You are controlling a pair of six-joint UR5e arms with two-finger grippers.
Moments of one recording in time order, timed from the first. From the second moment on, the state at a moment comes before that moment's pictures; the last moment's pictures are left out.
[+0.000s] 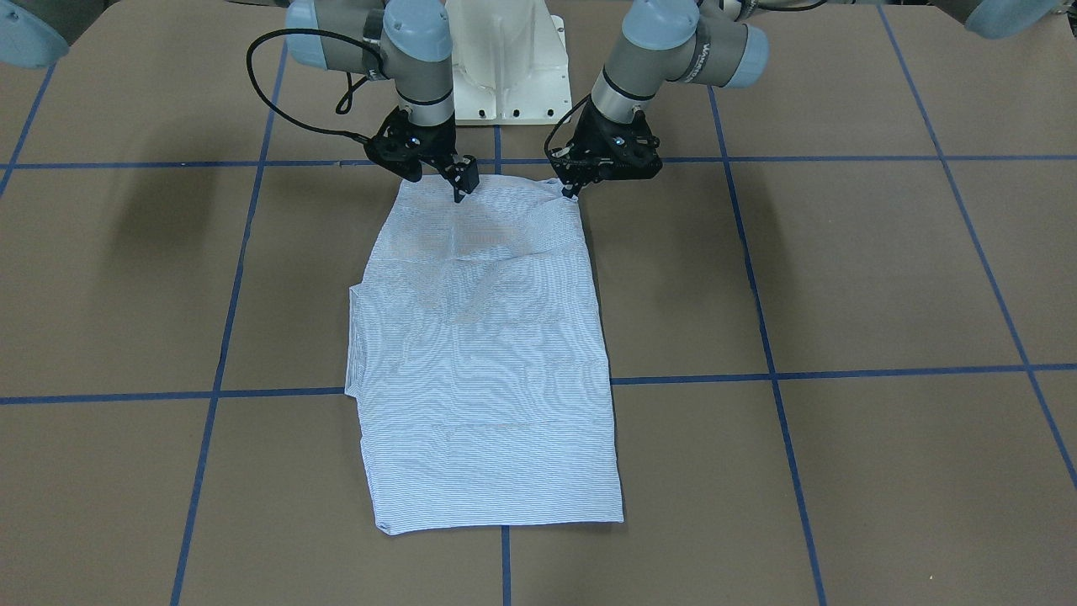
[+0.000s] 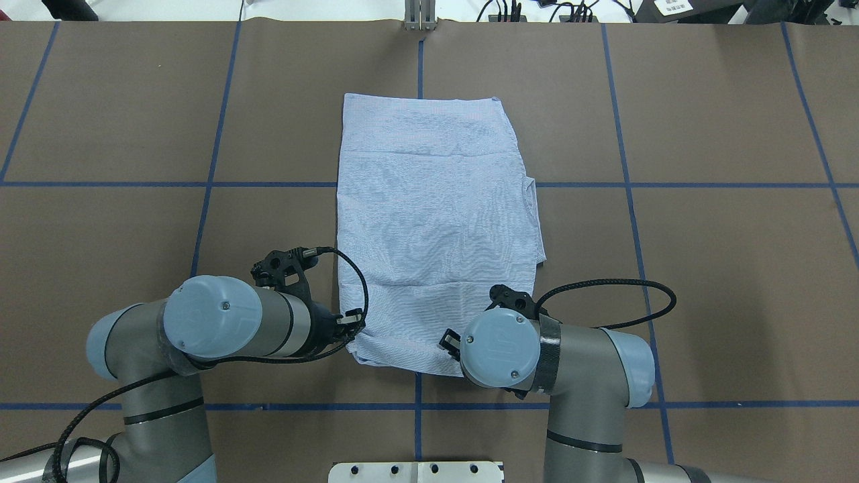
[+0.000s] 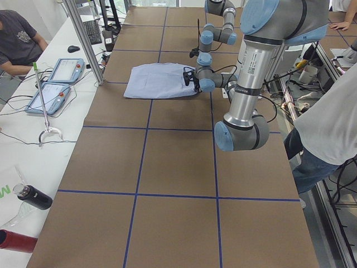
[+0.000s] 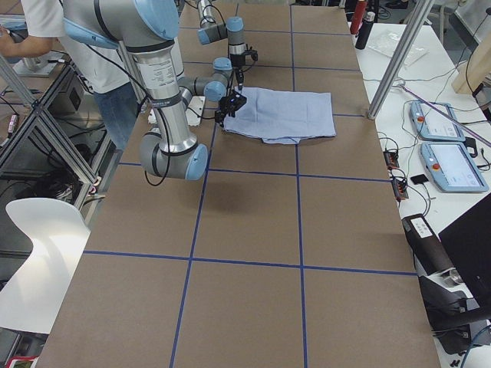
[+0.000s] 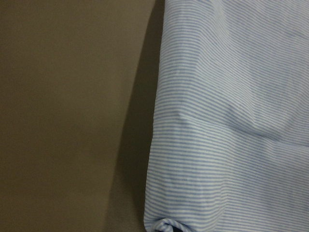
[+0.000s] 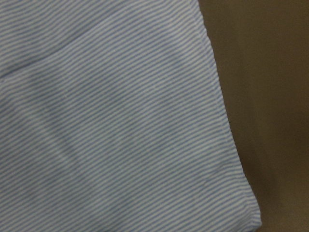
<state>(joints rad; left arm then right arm) -0.34 -1.95 -1.86 -1.97 -1.75 -1.66 0.23 -1.06 1.81 -1.60 1.70 1.97</state>
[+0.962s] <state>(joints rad) -0.34 -1.95 -1.86 -1.97 -1.75 -1.66 0.25 -1.04 1.81 -1.61 1.70 1.98</state>
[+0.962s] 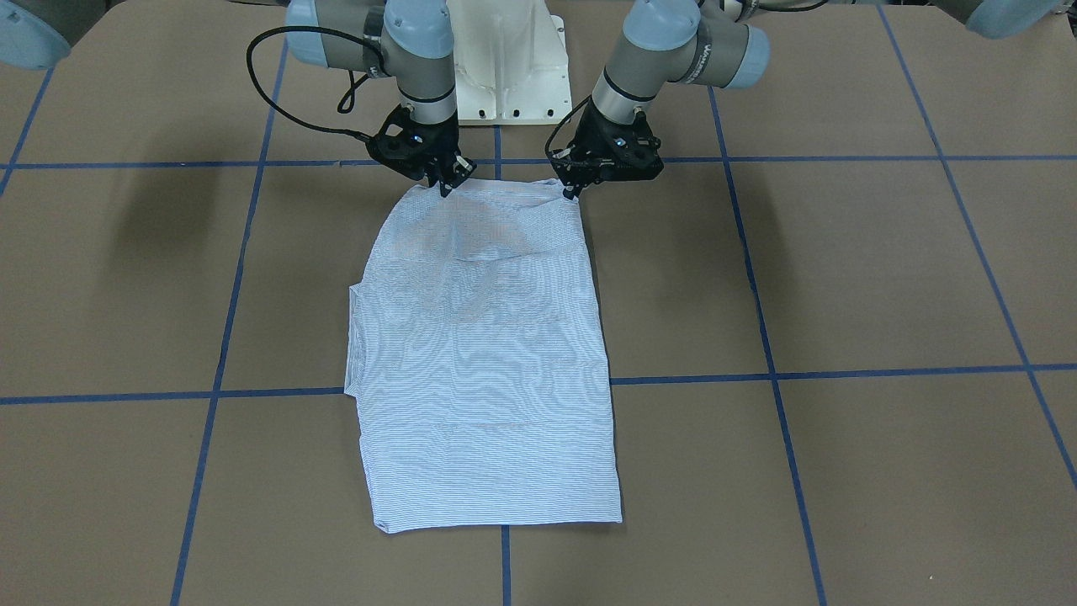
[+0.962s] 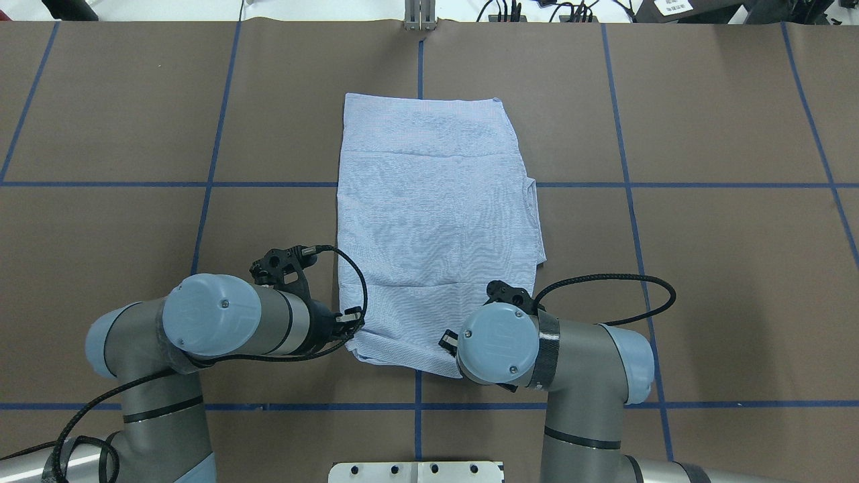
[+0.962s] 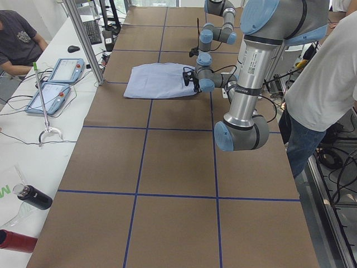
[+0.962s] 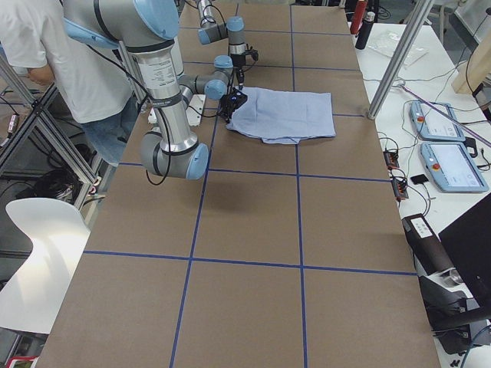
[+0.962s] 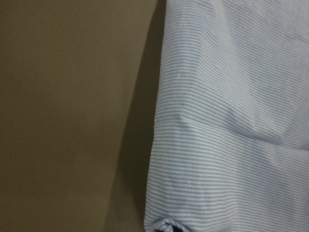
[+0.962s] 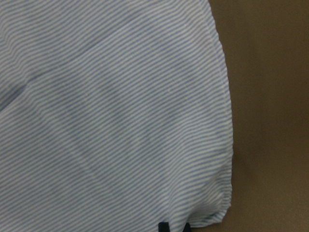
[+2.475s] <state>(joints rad) -0.31 -1.95 -2.25 -1.52 -1.95 -1.67 0.32 -1.12 2.12 -1.62 2.10 2.06</state>
